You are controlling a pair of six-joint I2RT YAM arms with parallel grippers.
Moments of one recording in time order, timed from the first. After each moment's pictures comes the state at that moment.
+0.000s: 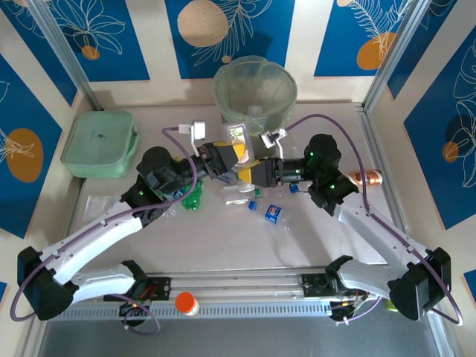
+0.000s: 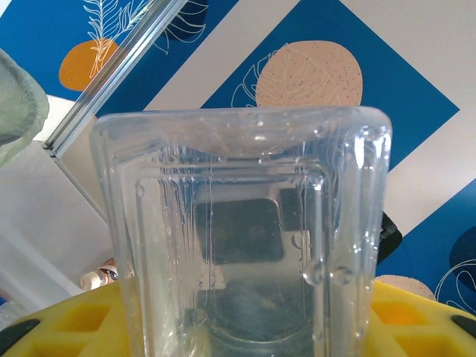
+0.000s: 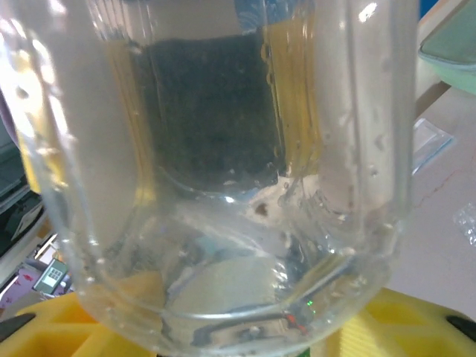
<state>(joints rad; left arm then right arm) -0.78 1.11 0.98 0.30 0.34 -0.83 0.55 1.11 0.92 0.21 -1.08 0.91</state>
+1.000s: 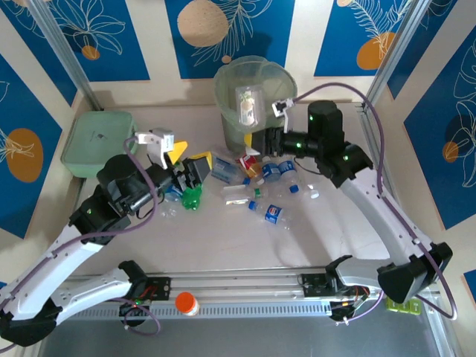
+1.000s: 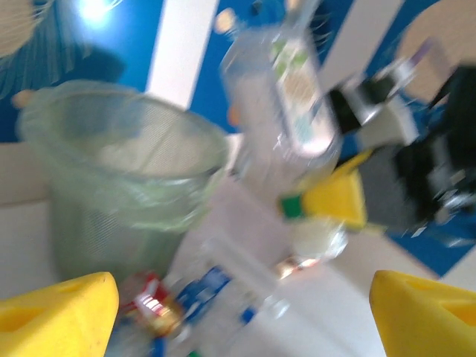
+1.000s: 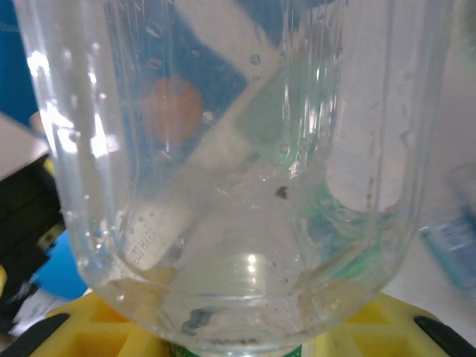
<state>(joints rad) -0.78 0.87 1.13 -0.37 -0.05 -0.33 0.47 1.26 1.40 -0.49 -0.62 0.49</state>
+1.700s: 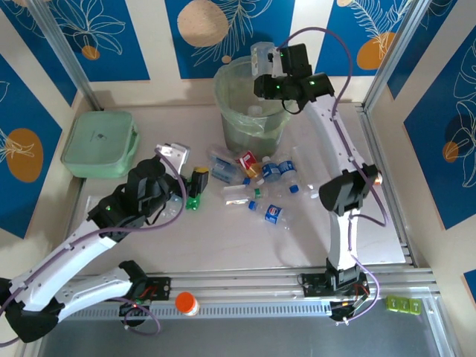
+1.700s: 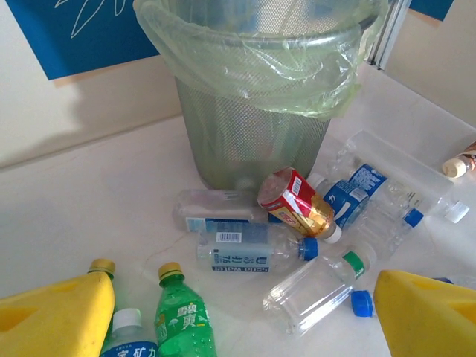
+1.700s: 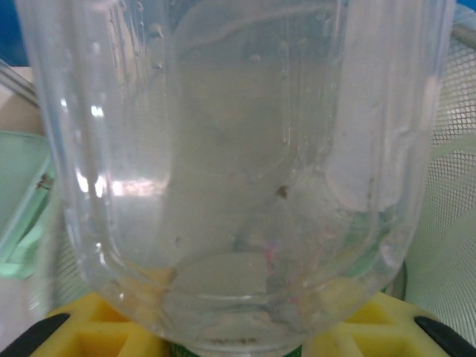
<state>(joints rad) -0.78 0.89 0.99 -0.48 -0.28 -0.12 0.35 2.11 2.45 -0.99 -0.14 0.26</state>
